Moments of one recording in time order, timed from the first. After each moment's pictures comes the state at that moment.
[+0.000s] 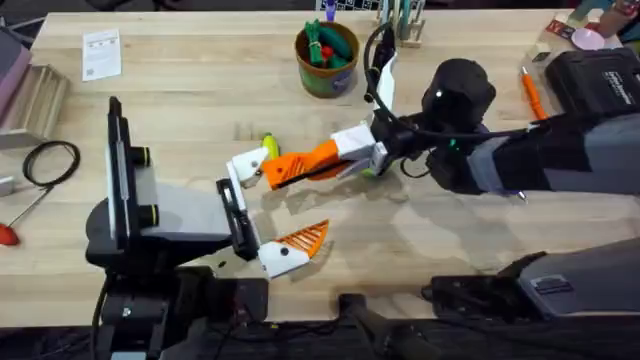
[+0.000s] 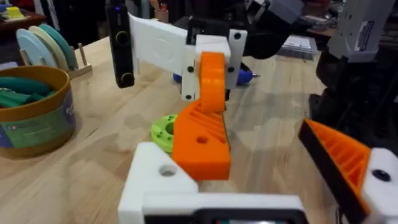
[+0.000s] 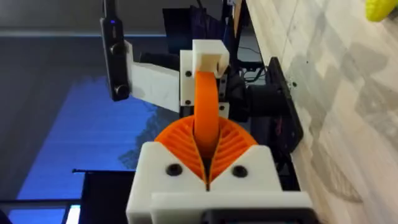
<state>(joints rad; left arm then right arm) 0.01 0.01 0.01 -0.13 1.21 0.05 0.47 1.65 0.52 1.02 -1.37 1.41</state>
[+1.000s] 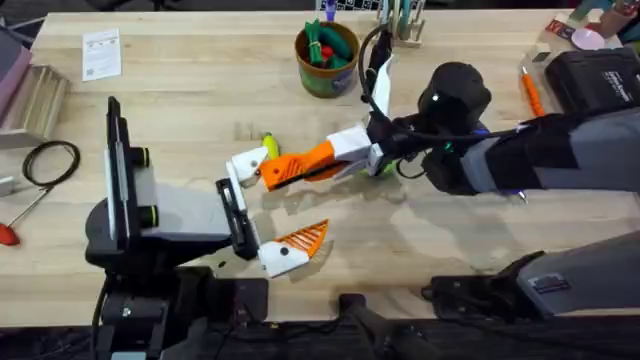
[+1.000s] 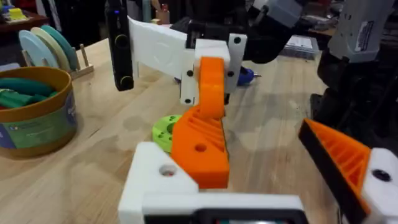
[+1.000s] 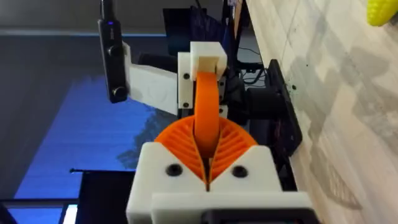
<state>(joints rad) 0.01 0.01 0.01 -0.13 1.21 0.05 0.48 1.68 0.52 1.10 -1.35 1.44</state>
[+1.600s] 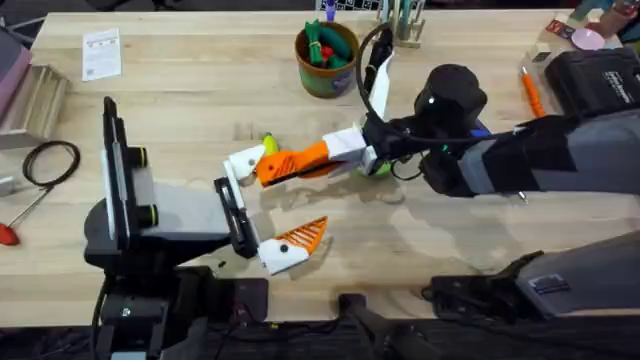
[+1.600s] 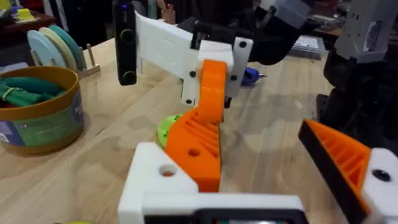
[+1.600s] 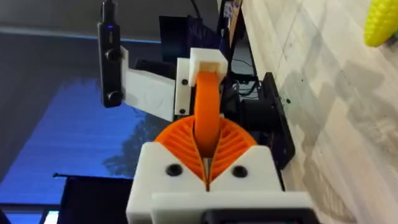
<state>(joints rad) 0.02 0.01 0.01 -0.13 1.20 0.05 0.51 1.68 0.52 1.10 -1.29 1.38</state>
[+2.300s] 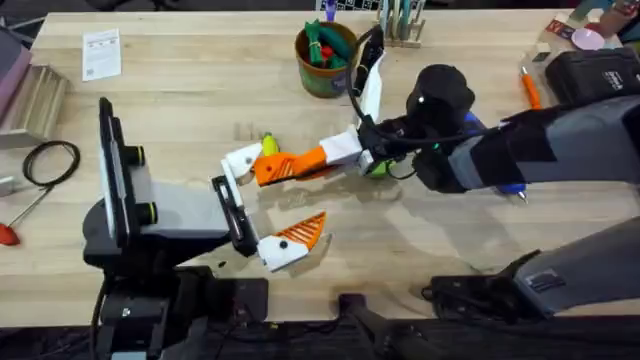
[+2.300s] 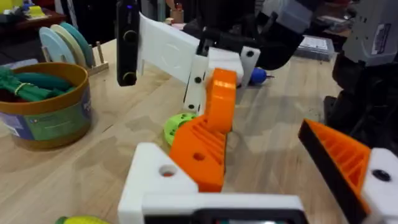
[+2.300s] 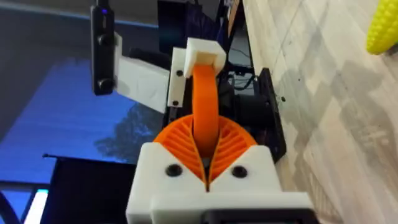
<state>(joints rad) 0.02 0.01 0.01 -0.13 1.18 0.04 0.52 1.74 0.55 1.11 -1.34 1.30</state>
